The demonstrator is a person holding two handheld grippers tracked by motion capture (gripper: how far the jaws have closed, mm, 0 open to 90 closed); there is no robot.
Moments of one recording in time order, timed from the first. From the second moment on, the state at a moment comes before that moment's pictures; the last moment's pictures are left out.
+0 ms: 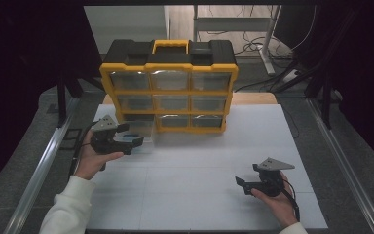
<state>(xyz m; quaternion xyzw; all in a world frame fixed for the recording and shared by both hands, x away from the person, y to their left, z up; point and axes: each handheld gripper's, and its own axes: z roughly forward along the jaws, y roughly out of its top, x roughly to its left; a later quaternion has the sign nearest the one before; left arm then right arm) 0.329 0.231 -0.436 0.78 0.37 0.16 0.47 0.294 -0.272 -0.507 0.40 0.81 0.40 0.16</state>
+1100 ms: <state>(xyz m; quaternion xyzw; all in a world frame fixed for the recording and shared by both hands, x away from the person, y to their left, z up) 0.288 0.223 -0.463 0.80 0.38 0.14 0.44 0.289 -0.274 -0.506 0.40 0.81 0.40 0.16</state>
